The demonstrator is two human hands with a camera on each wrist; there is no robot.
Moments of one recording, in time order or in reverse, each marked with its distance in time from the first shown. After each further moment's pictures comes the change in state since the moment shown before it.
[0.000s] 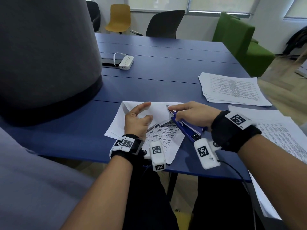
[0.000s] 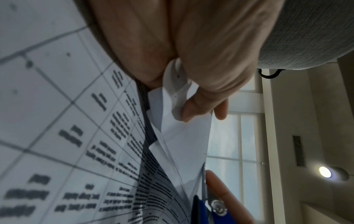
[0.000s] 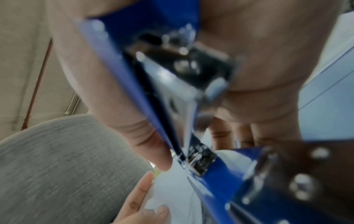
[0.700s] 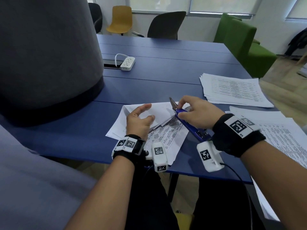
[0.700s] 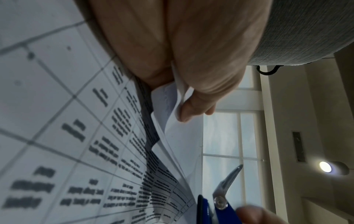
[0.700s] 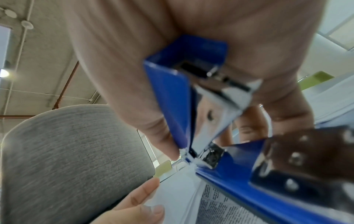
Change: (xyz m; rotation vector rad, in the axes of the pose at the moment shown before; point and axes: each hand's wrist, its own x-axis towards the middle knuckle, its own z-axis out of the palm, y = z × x) left_hand 0.000 0.000 0.000 0.101 0.018 -0.076; right_hand -0.005 0.004 -0.005 -0.198 0.178 -0.066
